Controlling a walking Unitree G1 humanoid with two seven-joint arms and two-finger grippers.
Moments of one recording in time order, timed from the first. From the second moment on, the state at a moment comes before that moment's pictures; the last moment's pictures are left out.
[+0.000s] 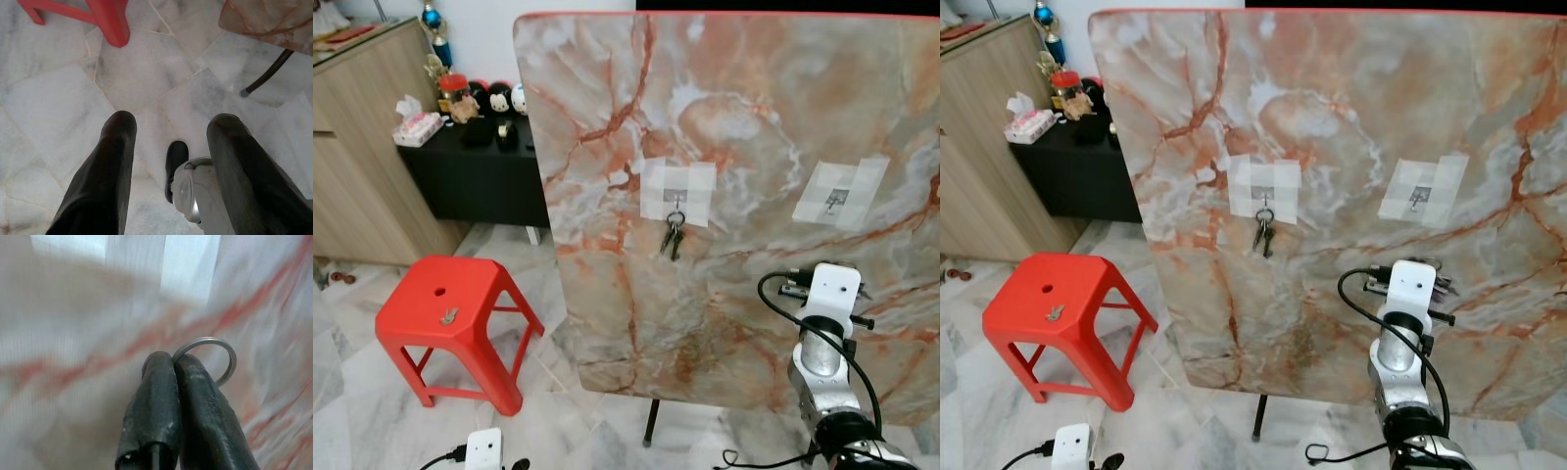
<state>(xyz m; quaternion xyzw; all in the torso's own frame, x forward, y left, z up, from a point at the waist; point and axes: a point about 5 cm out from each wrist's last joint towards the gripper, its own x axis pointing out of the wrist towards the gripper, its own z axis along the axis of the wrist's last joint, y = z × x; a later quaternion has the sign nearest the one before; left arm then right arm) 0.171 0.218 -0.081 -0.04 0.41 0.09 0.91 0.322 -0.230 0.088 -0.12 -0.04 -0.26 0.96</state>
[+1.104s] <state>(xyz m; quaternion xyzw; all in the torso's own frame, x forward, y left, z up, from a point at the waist) 0.170 0.219 -0.081 -0.04 0.41 0.09 0.91 0.323 -0.217 0.105 -0.32 -0.07 -0.19 0.93</state>
